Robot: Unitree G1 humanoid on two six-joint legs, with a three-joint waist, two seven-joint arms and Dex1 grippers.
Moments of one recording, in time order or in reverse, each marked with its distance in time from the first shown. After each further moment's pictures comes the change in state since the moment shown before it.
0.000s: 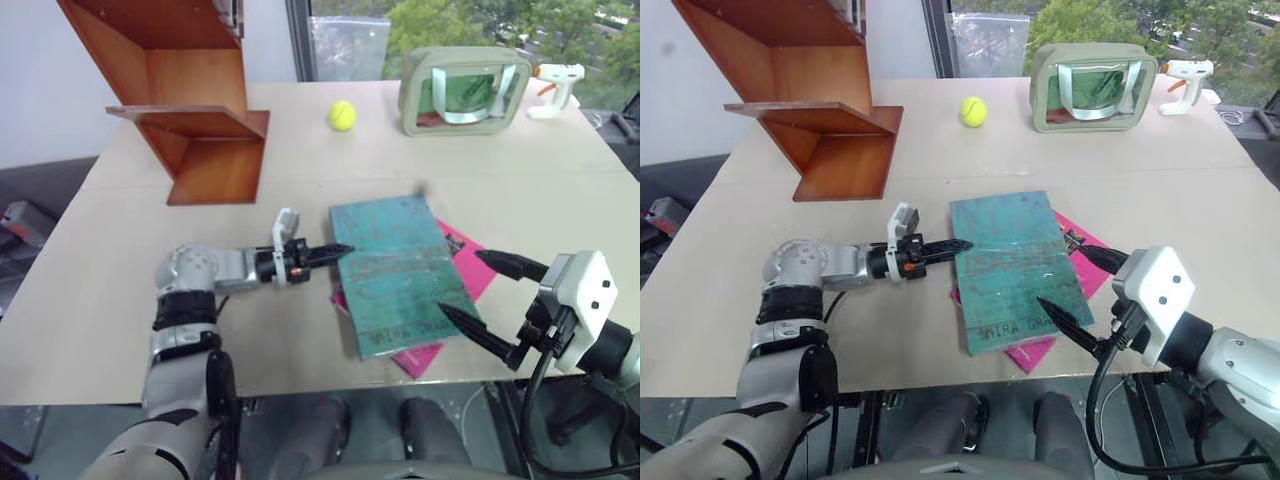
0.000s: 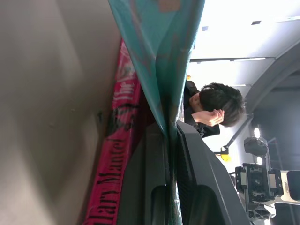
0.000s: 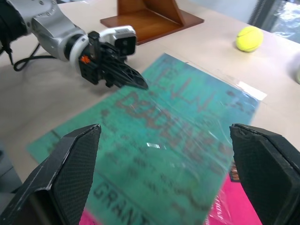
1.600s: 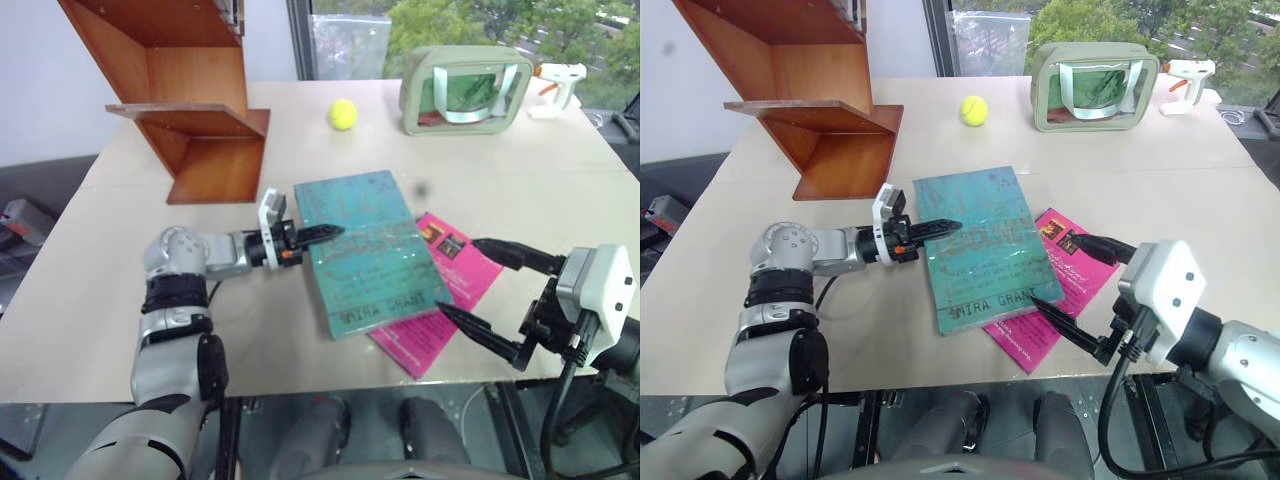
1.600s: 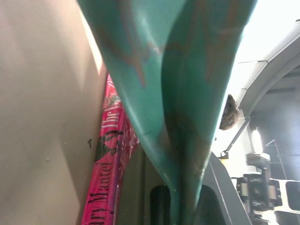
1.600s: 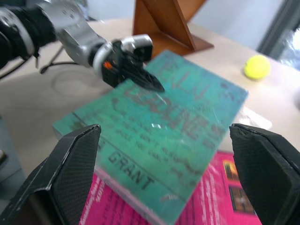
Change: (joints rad) left arm -0.088 0.049 -0.002 0.082 0.035 -0.020 -0.106; right arm -0.057 -0.075 -0.032 0.010 0.097 -0.112 0.047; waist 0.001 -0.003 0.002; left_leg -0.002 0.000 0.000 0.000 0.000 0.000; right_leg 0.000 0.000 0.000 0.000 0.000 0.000
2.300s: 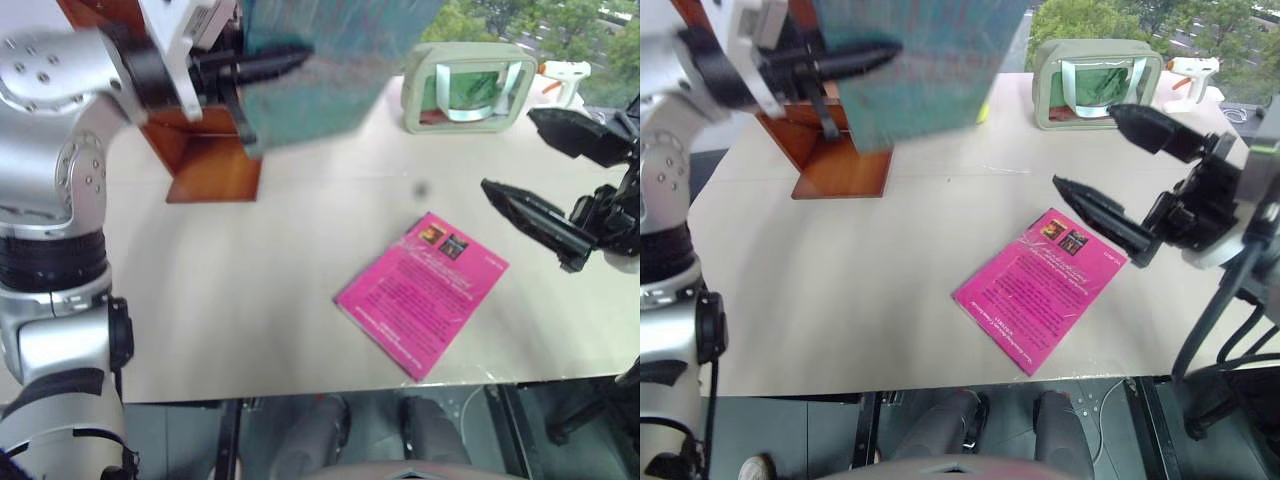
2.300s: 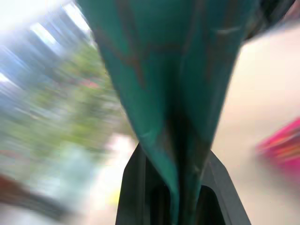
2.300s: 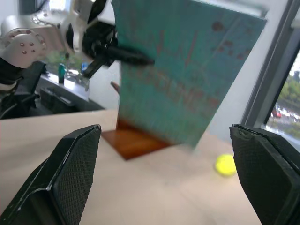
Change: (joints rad) left arm -0.343 0.495 -0.385 -0.650 0.616 -1.208 -0.214; right arm -0.480 0.049 -0.047 0.279 0.187 -0.010 0.085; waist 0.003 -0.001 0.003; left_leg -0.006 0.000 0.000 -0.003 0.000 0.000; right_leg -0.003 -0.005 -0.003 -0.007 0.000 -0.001
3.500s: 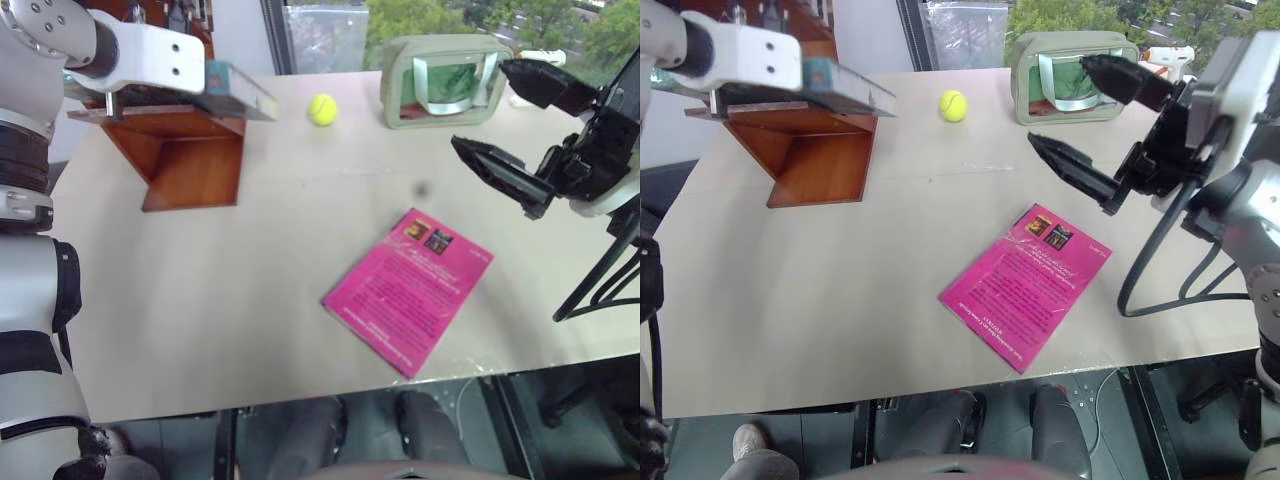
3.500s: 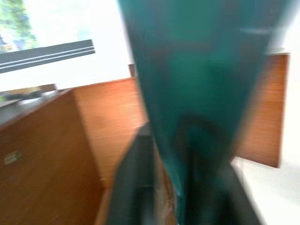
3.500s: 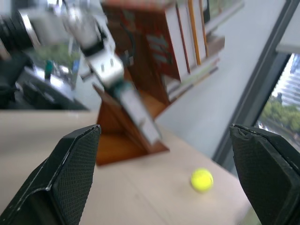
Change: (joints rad) left arm -0.279 0.101 -0.358 0.780 0.766 -0.435 -0.322; right arm -0.350 0.160 0.193 0.151 -0.231 0.044 0.078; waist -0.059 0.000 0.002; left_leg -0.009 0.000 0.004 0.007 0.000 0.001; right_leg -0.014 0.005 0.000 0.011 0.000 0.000
